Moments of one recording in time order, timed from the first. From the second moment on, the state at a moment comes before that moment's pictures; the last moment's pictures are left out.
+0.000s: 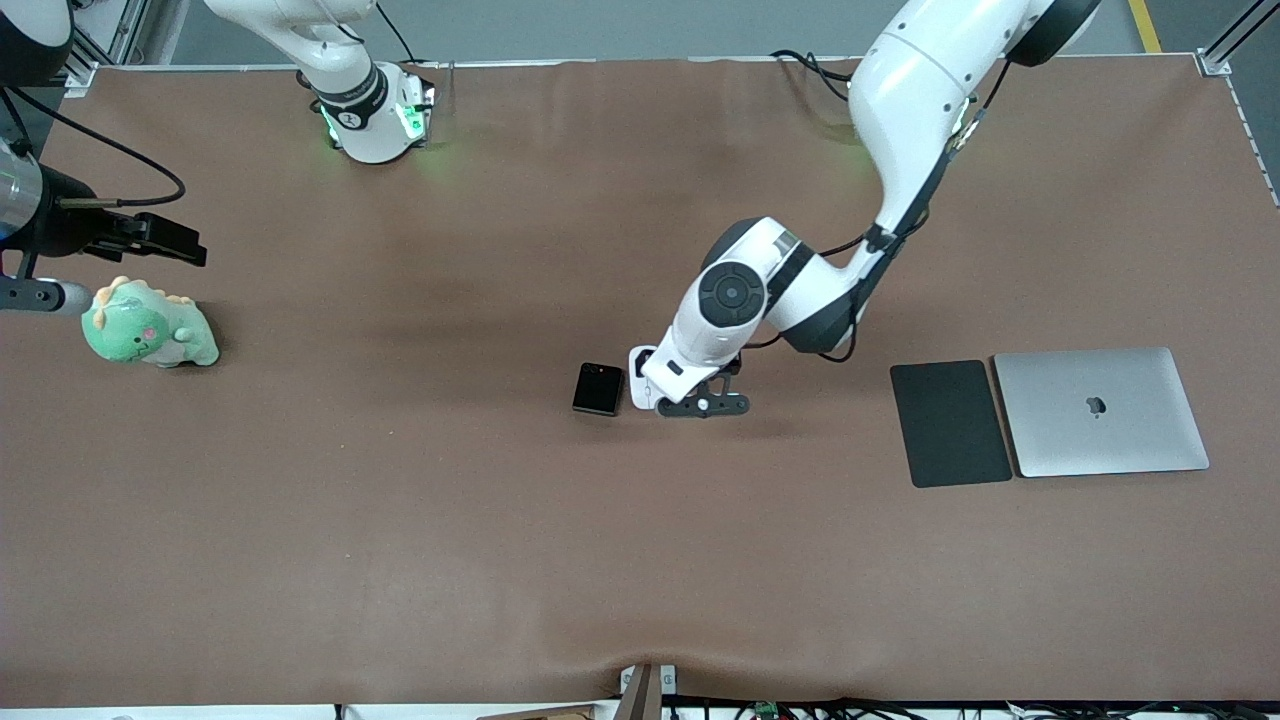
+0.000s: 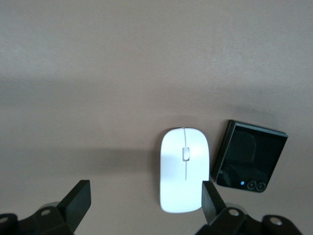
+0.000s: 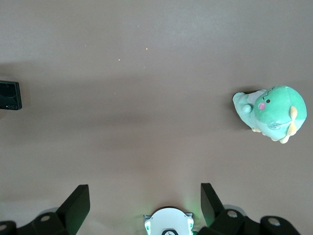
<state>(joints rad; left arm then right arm) -0.50 0.74 -0.27 -1.51 0.06 2.26 -0.80 -0.01 0.08 0.03 -1.49 0.01 1.35 0.09</state>
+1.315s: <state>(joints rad) -0.69 0.90 -0.11 -1.39 0.06 2.33 -0.91 0.06 0.13 0.05 -1.57 0.13 1.48 0.30</state>
